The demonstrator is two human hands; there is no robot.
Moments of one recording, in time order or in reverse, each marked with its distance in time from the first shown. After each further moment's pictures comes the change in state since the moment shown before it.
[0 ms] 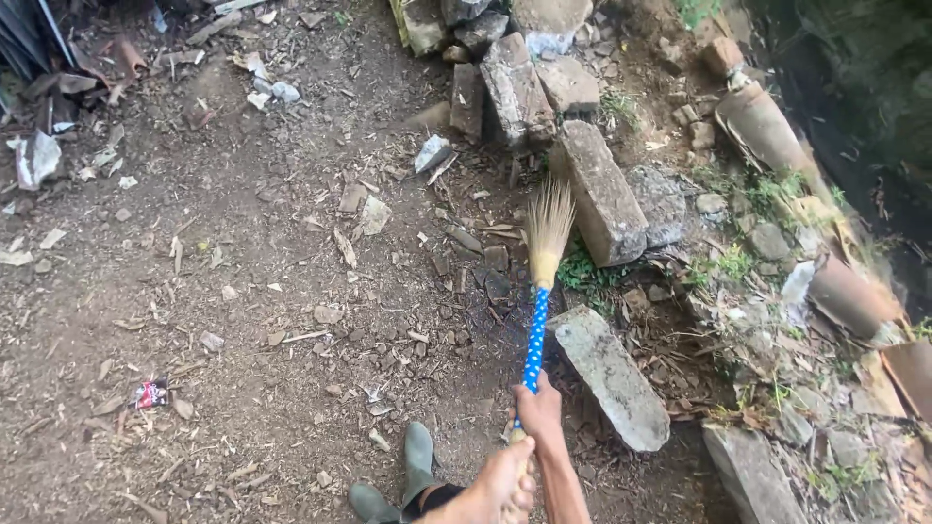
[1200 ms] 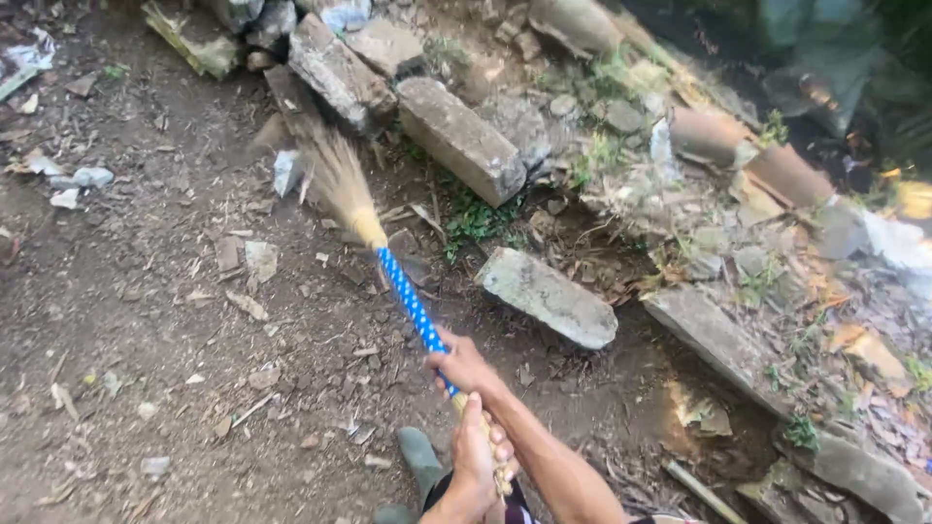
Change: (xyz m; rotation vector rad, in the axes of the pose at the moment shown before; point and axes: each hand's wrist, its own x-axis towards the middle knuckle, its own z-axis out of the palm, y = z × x) left_hand -0.041 -0.008 0.055 0.021 0.084 0.167; right_hand -0.026 -0.051 -0.002 0.181 -0.334 -0.001
